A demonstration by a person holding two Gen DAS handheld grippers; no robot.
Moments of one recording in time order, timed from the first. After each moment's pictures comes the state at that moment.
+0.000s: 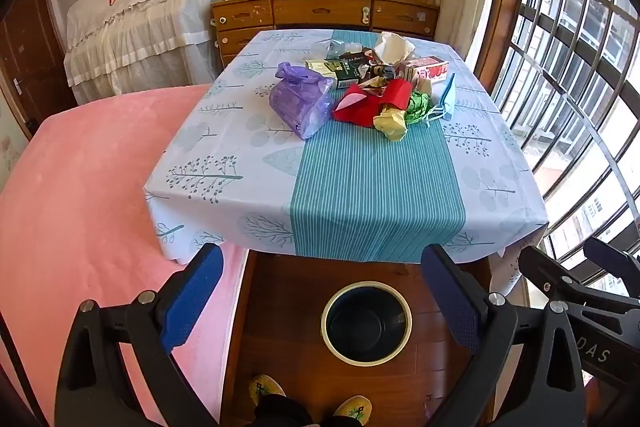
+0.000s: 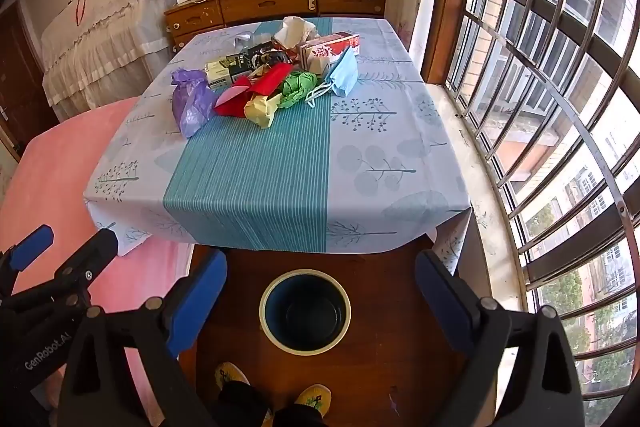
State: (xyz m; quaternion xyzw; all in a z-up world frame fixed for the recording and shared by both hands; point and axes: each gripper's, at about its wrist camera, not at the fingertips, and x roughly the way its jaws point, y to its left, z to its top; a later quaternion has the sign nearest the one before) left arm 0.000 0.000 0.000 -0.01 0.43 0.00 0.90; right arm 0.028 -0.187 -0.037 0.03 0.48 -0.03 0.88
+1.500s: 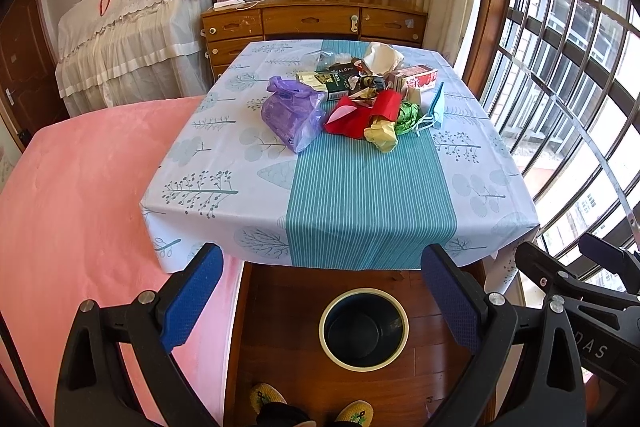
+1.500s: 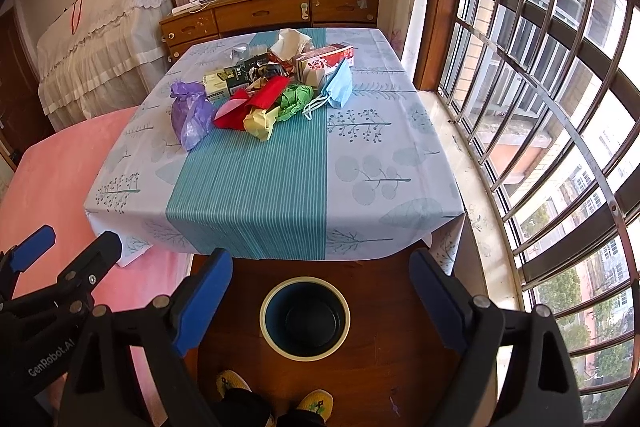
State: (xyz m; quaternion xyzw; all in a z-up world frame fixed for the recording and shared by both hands) left arm 0.006 -0.002 0.010 0.00 0.42 -0.01 0.91; right arm 0.025 -0.179 -0.023 0.03 0.47 -0.04 0.88
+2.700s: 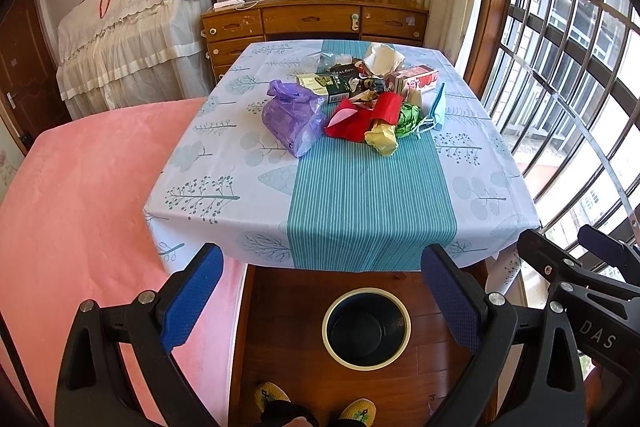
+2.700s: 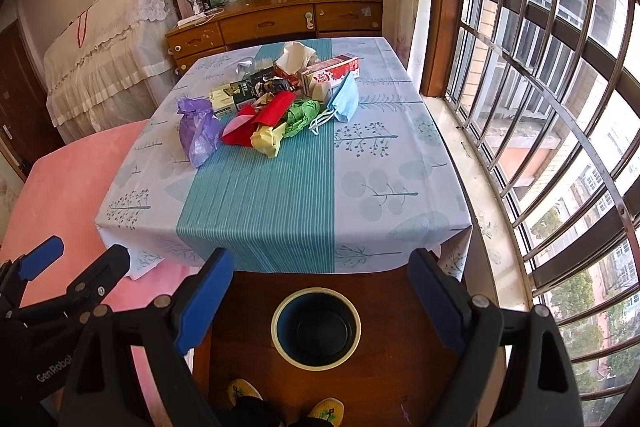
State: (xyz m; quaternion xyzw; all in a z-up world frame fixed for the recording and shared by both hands) left arm 0.007 -0.002 0.017 0.01 0.42 -0.01 0.91; right arm 0.032 -0.183 -0.017 0.05 0.45 -0.02 0.89
